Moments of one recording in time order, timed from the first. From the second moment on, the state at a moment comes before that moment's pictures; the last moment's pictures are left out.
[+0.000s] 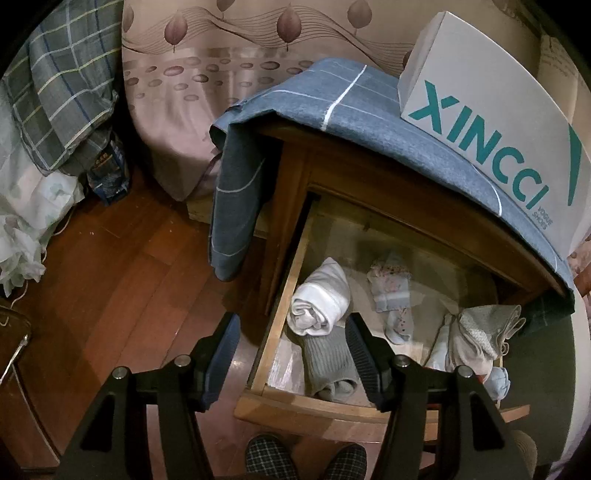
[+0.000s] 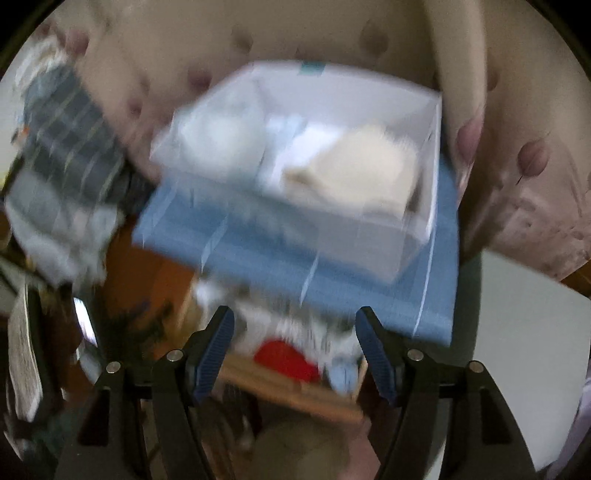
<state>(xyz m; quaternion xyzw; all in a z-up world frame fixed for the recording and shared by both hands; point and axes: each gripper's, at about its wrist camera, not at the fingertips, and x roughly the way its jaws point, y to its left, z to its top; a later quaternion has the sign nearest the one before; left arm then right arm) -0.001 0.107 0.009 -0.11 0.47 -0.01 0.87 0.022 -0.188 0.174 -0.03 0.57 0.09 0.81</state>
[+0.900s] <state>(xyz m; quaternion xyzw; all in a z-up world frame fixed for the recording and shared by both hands) 0.006 0.106 0.005 -0.10 0.49 -0.01 0.87 0.052 -0.215 -0.053 -0.09 0.74 0.08 0.66</state>
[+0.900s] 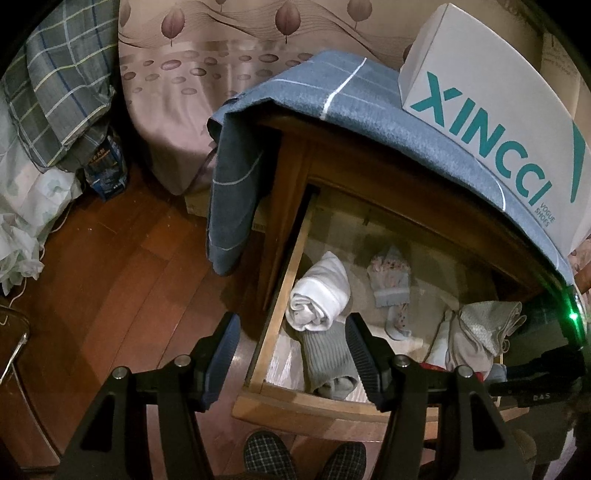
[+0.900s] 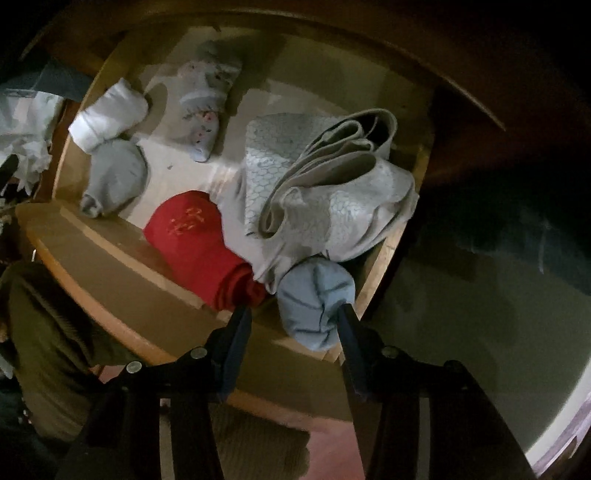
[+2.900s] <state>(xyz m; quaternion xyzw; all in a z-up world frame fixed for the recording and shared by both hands) 0.043 0.072 -0.049 -0.11 0.66 -0.10 0.74 0.022 -0.245 -0.030 -0.05 0.65 0.02 0.76</state>
